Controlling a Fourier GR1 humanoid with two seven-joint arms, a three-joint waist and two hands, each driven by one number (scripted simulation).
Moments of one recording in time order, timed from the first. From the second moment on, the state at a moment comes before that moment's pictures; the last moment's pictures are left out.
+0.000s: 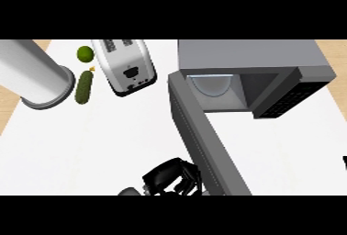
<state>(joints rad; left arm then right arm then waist) -0.18 0.00 -0.64 -1.17 -0.19 -0.24 -0.19 0.17 -0.39 -0.25 -0.98 -0.28 0.25 -0.92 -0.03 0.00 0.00</state>
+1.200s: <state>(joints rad) -0.60 0.01 -1.05 -1.04 0.35 0.32 -0.27 0.16 -0.45 -0.15 -1.27 -0.35 0.33 -0.79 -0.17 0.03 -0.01</state>
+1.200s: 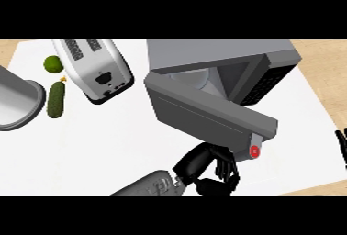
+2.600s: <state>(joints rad) -1.02 0.04 -0.94 -0.81 0.61 0.50 -0.25 -0.02 -0.56 -0.10 -1.40 -0.47 0.46 -0.65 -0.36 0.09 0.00</state>
